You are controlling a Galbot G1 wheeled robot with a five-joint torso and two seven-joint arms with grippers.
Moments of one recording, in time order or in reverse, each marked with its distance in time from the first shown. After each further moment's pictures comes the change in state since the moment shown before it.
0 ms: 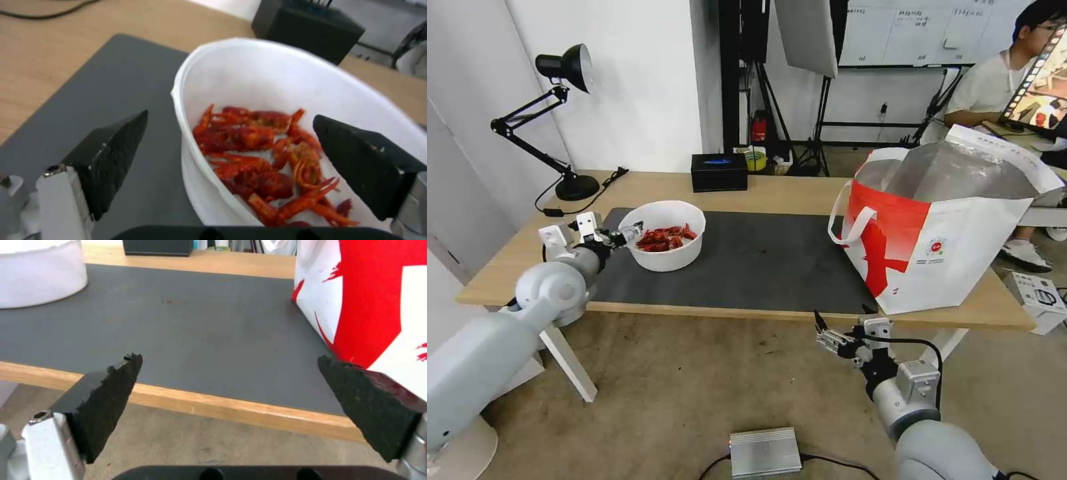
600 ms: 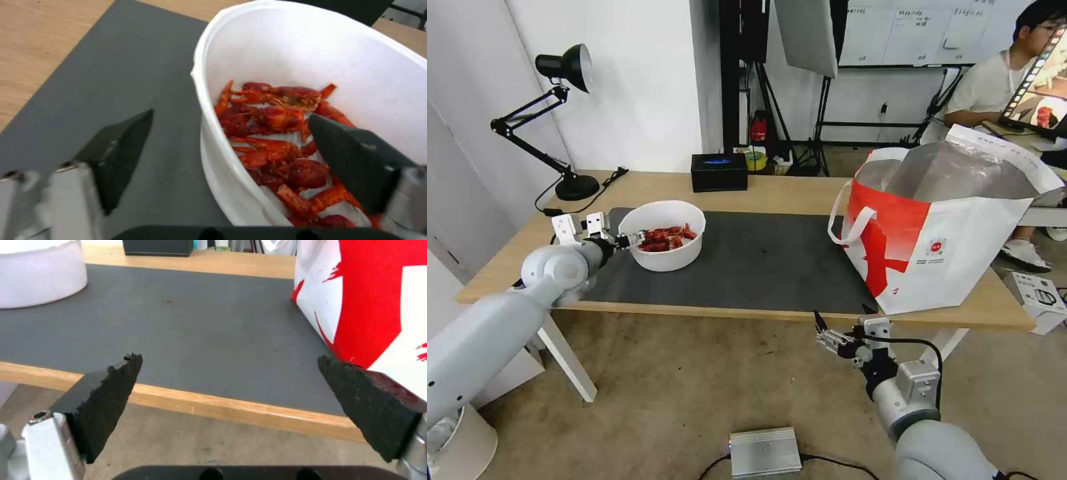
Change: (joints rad) left arm -0.111 0.004 0.072 0.088 -0.066 0.122 0.001; right arm 0.000 0.000 0.000 0.000 0.000 0.000 0.000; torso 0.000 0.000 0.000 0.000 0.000
